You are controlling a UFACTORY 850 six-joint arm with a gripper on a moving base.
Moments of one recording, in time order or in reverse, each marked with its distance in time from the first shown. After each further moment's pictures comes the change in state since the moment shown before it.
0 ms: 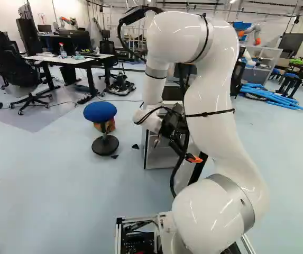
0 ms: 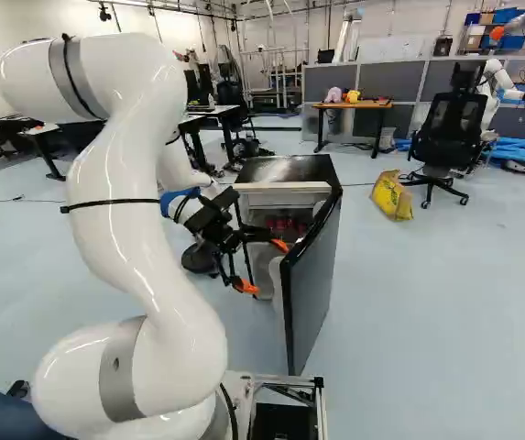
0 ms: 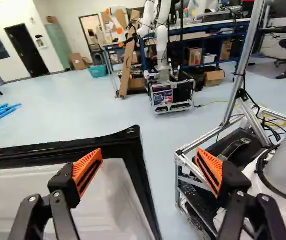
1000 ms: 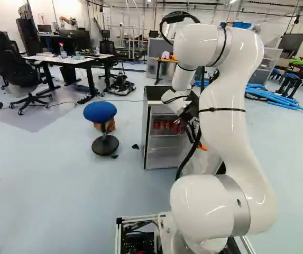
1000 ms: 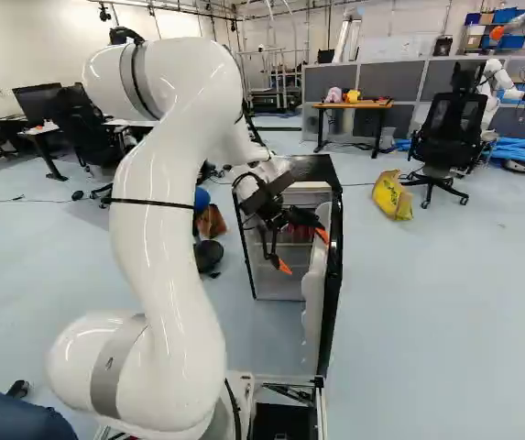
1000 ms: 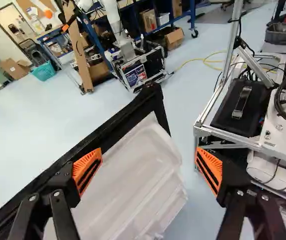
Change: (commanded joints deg) arm -20.2 -3.5 -16.1 0.0 -4.2 0.0
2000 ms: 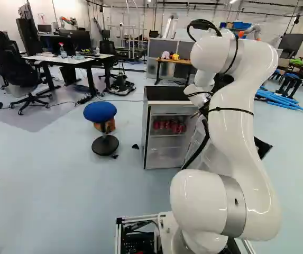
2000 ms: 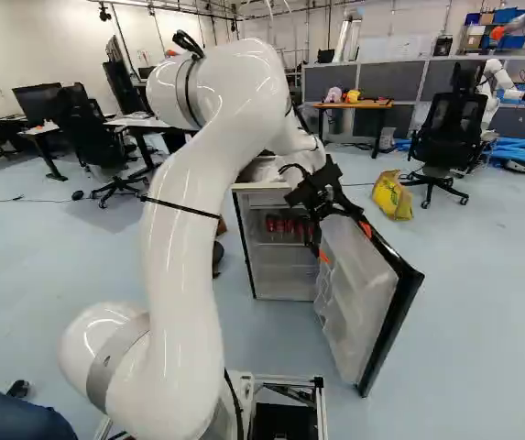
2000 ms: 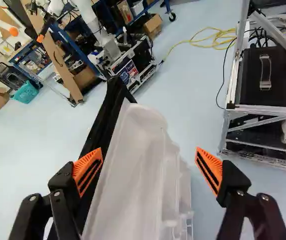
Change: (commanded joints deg) arm -13.4 -5.1 -13.4 -3.5 -1.4 0.0
